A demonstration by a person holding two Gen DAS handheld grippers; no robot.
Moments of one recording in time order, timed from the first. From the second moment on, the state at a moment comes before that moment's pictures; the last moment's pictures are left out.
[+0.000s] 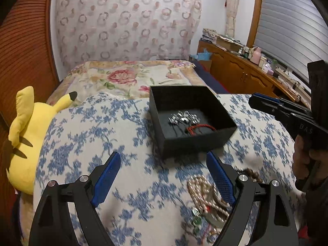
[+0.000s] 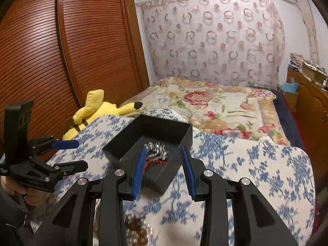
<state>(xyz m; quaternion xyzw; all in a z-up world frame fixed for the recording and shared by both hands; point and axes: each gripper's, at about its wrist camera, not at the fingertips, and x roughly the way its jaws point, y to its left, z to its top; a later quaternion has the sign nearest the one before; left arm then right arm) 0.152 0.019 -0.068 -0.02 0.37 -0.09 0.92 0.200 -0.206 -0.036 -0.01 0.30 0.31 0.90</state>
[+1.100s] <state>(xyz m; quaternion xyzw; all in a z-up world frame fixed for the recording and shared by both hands) 0.137 -0.063 -0.100 0.02 0.42 -0.18 0.89 0.134 -0.259 -0.100 -0.02 0.38 0.24 0.89</state>
